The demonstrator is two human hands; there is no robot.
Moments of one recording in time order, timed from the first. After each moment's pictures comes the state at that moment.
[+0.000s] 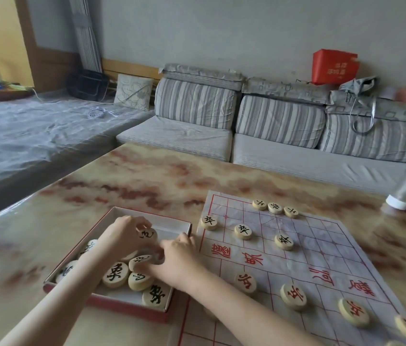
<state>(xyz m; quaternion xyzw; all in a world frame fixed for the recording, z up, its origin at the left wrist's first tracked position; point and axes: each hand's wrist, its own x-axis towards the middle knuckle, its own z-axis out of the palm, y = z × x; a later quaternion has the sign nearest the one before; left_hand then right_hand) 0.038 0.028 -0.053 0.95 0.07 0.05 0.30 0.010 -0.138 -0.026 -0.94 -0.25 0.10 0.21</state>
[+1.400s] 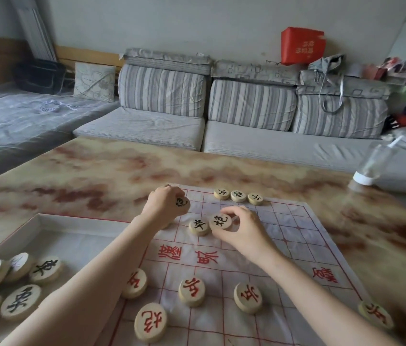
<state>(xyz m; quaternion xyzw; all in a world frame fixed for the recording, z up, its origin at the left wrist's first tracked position) 0.156 -0.148 -0.036 0.95 0.00 0.11 0.30 0.107 -0.343 -0.041 -0.91 -0.11 -0.10 0.38</state>
